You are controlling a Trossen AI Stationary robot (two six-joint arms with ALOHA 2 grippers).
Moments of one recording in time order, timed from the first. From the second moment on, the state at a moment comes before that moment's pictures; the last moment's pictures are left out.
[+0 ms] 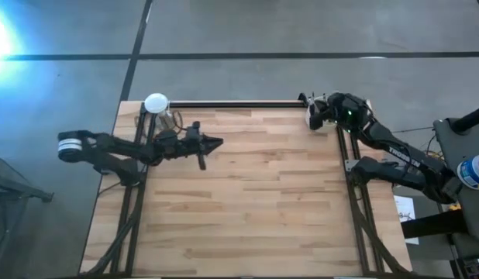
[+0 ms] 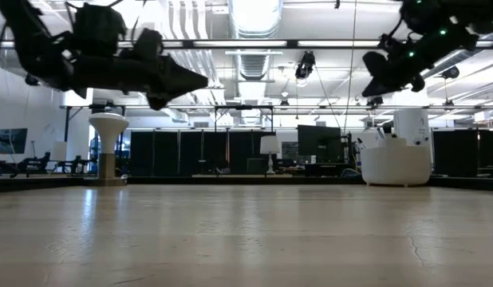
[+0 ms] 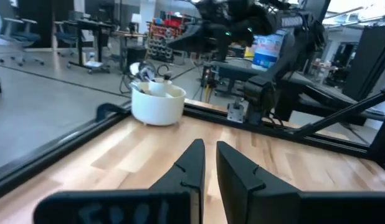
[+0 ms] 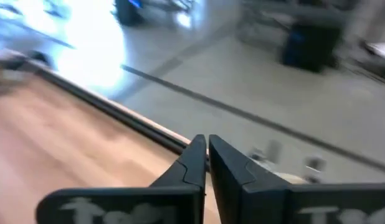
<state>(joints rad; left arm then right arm) 0.27 1.26 0.31 1.01 0.06 -0.16 -0.79 0.76 0.53 -0.11 0.17 0.08</state>
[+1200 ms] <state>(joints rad) 0.34 0.64 0.01 0.63 -0.04 -0.14 -0.77 0.00 0.01 0.12 -0.25 -0.01</state>
